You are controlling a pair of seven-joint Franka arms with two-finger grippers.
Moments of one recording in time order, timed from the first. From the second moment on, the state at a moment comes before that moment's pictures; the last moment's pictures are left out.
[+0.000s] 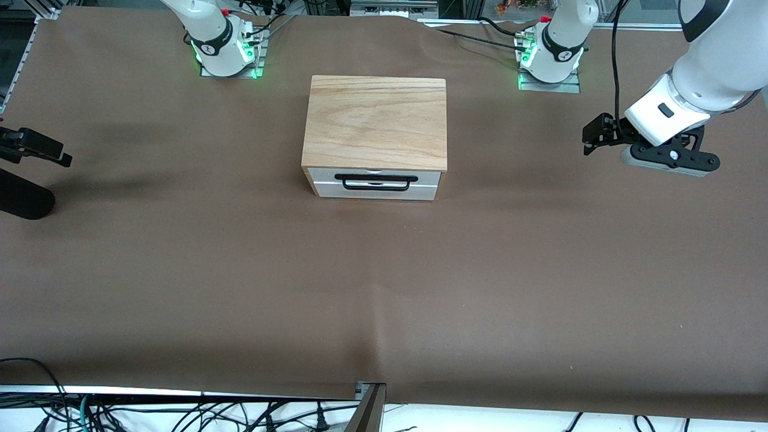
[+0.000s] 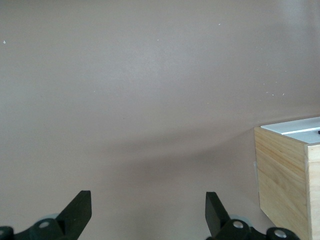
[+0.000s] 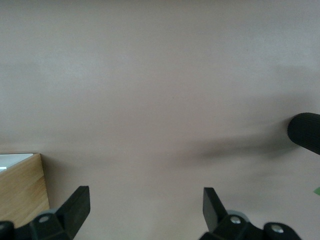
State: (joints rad) left arm 0.00 -0.02 -0.17 -1.73 -0.02 1.67 -0.01; right arm -0.01 0.11 -0.12 -1.50 0.04 1.56 -0.06
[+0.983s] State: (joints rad) left arm 0.00 -0.02 -0.17 -1.73 -0.02 1.67 -0.01; right arm -0.01 0.11 -0.12 -1.50 0.04 1.56 -0.06
